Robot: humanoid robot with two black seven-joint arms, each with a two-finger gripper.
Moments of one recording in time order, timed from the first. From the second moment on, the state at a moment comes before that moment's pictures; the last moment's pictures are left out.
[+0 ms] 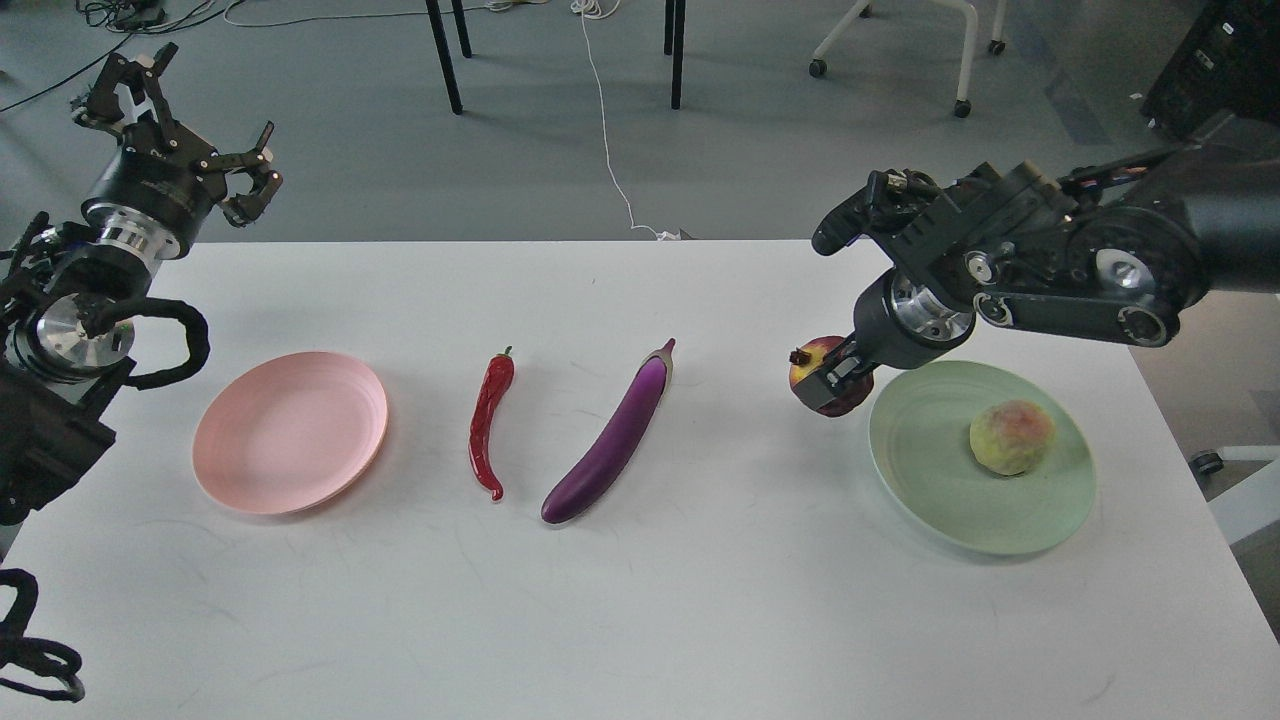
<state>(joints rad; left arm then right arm) -0.82 0.46 -0.77 -0.53 -0.14 -0.49 -0.26 1.74 -0.39 -0.83 1.20 -1.06 0.47 0.17</state>
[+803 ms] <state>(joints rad) -0.82 0.46 -0.77 -0.54 -0.14 -0.49 -0.26 1.55 -0.55 -0.83 1.22 -1.18 0.40 0.17</state>
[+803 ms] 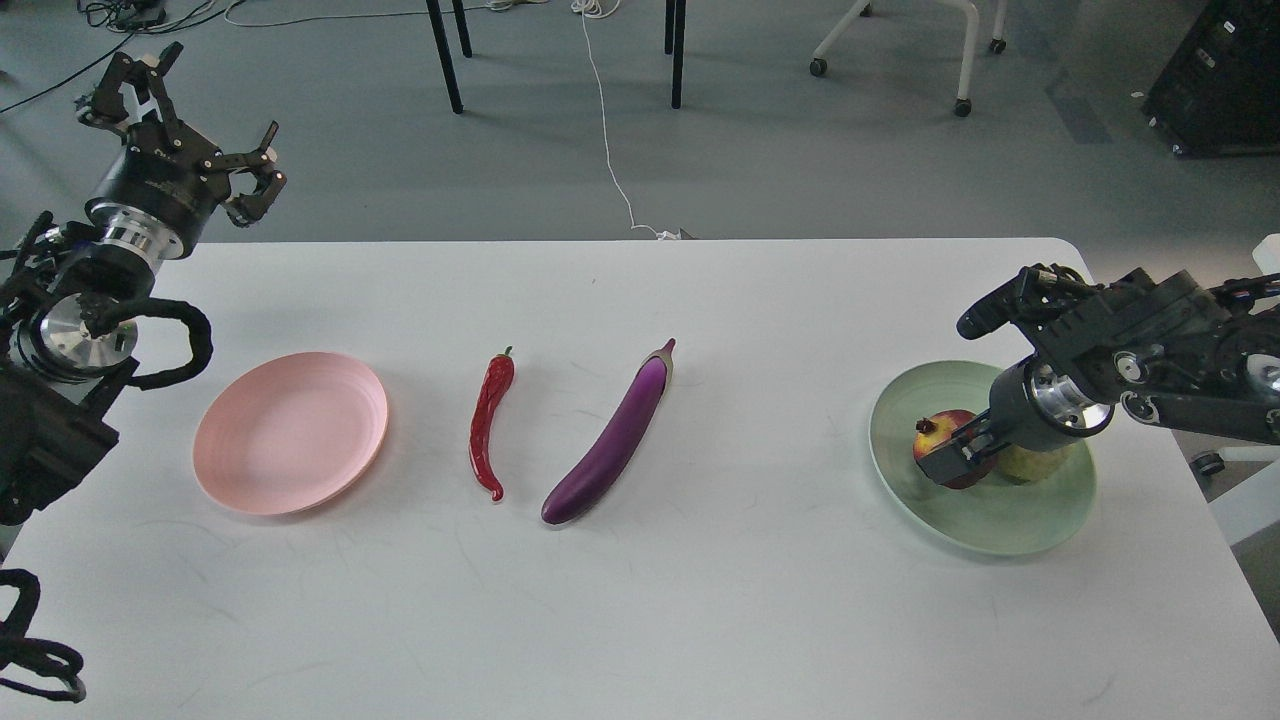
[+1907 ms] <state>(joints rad) -0.93 0.51 -0.63 -1.04 0.96 -0.49 -0.26 1.13 -0.70 0.34 0.95 -0.44 0.30 0.18</state>
